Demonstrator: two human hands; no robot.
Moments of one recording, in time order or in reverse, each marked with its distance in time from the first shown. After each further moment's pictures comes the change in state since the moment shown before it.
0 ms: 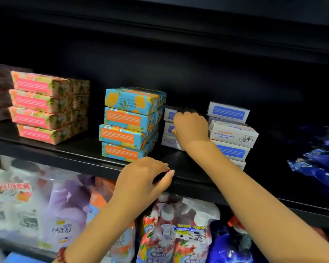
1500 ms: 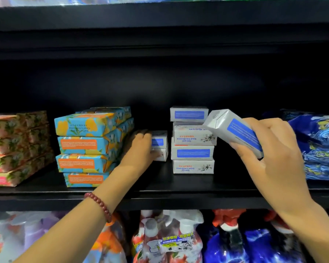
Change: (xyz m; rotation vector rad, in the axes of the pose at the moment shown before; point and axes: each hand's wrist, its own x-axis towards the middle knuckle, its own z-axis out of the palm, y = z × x) left_hand 0.122 0.000 0.059 0.119 -0.281 -0.211; right_hand -0.155 0.130 -0.043 0.469 0.566 0.227
